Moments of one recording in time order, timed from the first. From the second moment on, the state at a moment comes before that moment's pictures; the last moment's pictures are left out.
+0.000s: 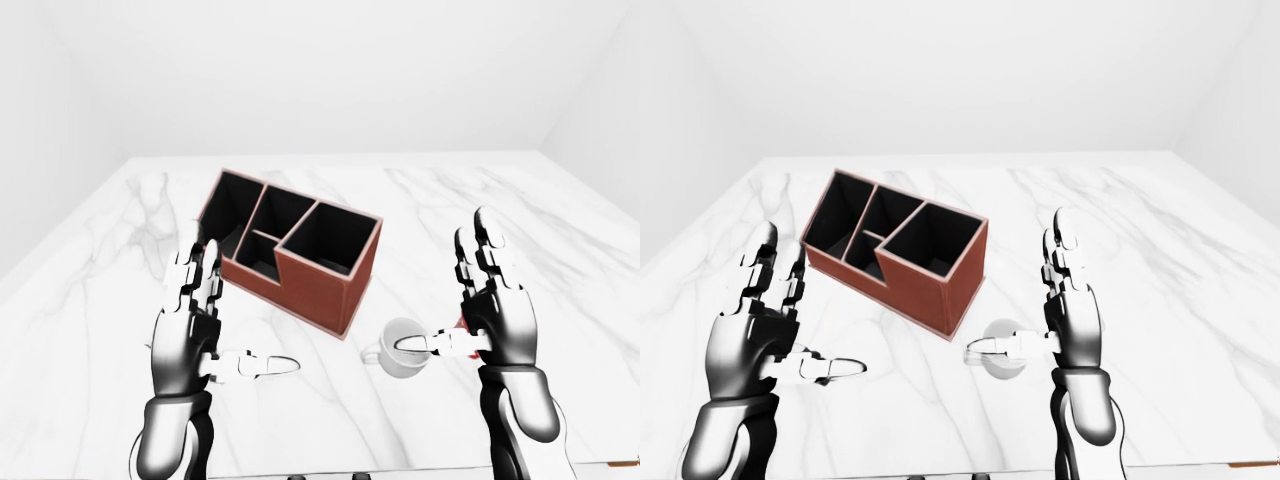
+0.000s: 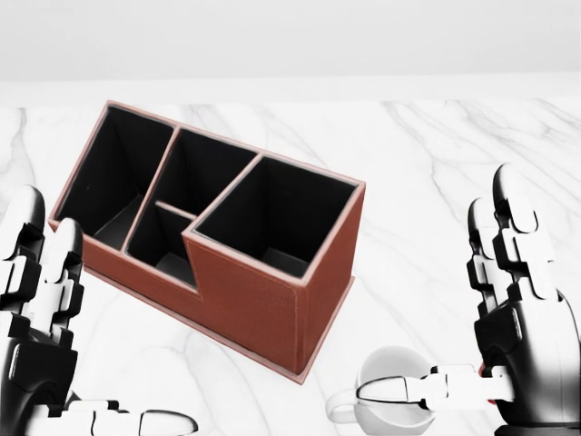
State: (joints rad) left arm 0.31 -0.01 0.00 -0.75 -0.04 0.09 -0.09; right arm 0.22 0.01 -0.07 -0.67 -0.02 0.09 0.11
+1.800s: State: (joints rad) left arm 0.31 -0.01 0.01 -0.75 -0.04 0.09 -0.09; right arm 0.13 -0.09 -0.42 -0.81 0.12 0.09 0.31
